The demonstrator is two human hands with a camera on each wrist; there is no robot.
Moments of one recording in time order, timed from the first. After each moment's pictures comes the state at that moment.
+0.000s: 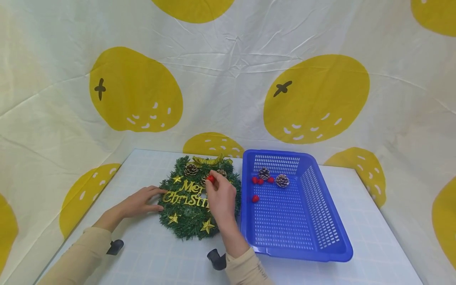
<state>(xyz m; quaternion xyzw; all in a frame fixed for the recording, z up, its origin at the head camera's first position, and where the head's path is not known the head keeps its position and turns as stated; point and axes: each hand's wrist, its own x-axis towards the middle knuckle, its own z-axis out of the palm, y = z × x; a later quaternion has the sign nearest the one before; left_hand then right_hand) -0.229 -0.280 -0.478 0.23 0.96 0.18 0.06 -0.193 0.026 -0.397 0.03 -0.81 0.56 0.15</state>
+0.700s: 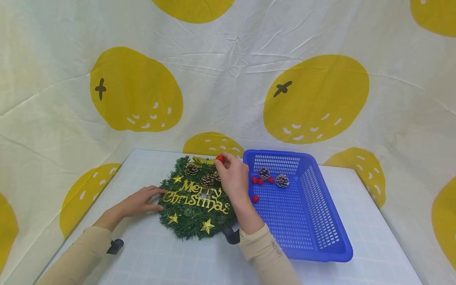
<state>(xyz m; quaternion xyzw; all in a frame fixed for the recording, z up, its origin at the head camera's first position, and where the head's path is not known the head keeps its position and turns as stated) -0.230 -0.282 -0.479 0.23 0.95 0.18 0.06 -0.222 0.057 -0.344 0.06 -0.86 0.49 0.16</state>
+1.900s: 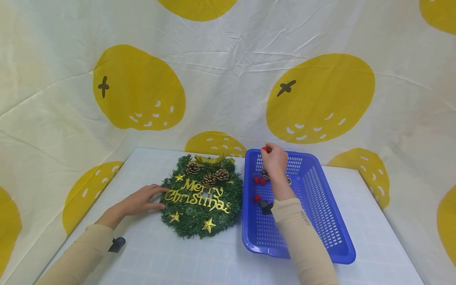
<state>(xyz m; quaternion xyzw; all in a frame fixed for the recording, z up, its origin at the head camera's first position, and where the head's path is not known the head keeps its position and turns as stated) -0.230 -0.282 -0.479 0.22 0.95 0.19 0.06 -0.301 0.157 -0.361 -0.04 -0.91 0.39 0.13</state>
